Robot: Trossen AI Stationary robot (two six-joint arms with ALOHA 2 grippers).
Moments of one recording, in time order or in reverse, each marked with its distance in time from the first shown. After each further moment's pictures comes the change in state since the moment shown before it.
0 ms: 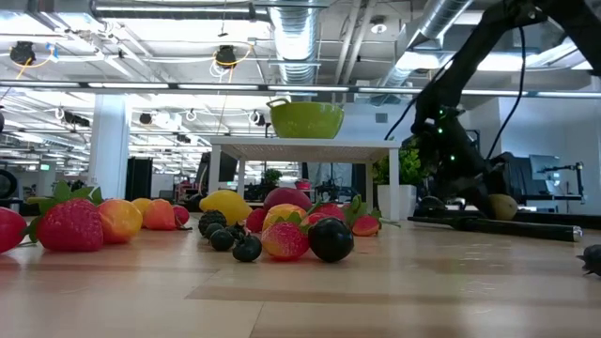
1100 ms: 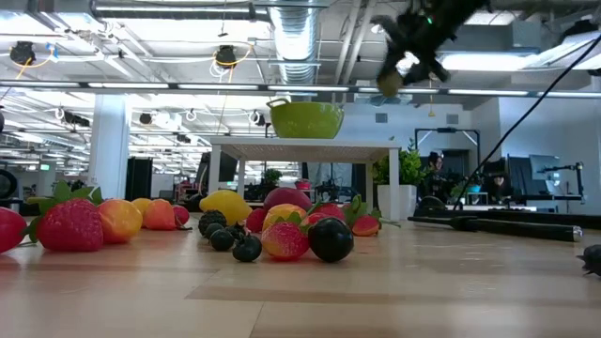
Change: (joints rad) left arm 0.000 0.000 0.000 0.005 0.000 0.000; right arm 0.415 -0.693 0.002 0.695 -0.151 0.038
